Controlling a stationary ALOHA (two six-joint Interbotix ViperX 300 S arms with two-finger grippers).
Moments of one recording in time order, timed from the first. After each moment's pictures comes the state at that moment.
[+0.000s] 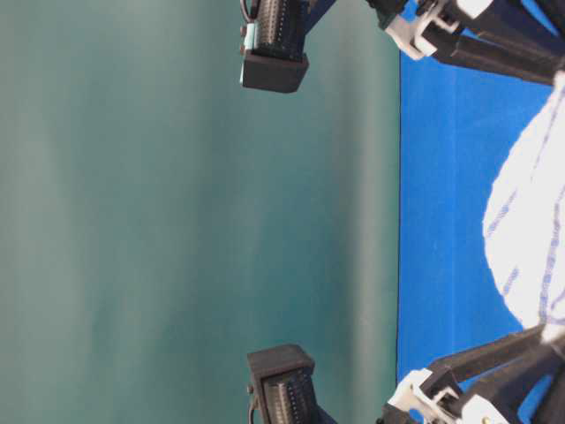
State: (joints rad) left arm -0.01 0.16 0.88 -0.03 -0.37 0.02; right arm 0.02 0.07 0.87 0.00 -0.11 0.07
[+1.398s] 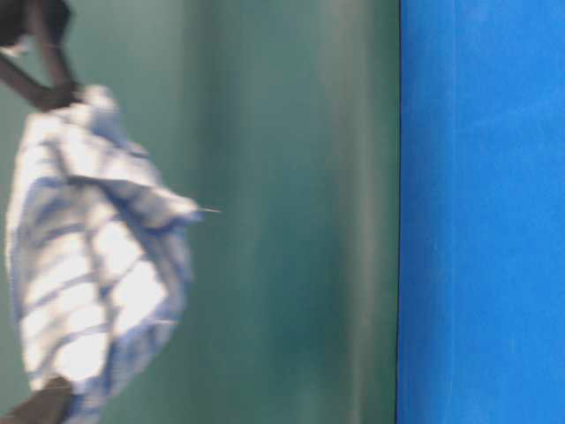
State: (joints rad) left arm 0.07 -0.60 0.66 -0.03 0.25 -0.01; right arm -0.07 -0.47 0.49 -0.09 0.41 0.06
